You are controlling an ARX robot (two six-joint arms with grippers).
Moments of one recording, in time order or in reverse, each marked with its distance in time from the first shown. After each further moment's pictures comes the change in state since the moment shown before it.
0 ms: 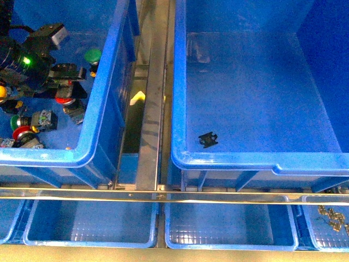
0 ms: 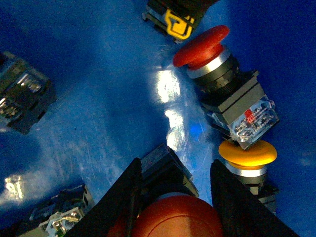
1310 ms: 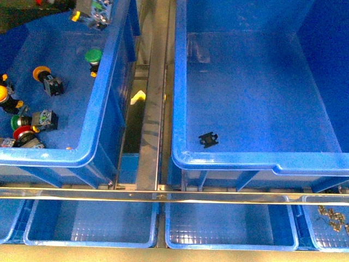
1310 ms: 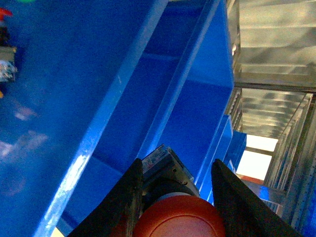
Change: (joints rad) left arm -0.032 -0.544 -0.394 0.358 0.413 -1.176; right arm 0.000 0.000 0.000 0.000 0.000 0.000
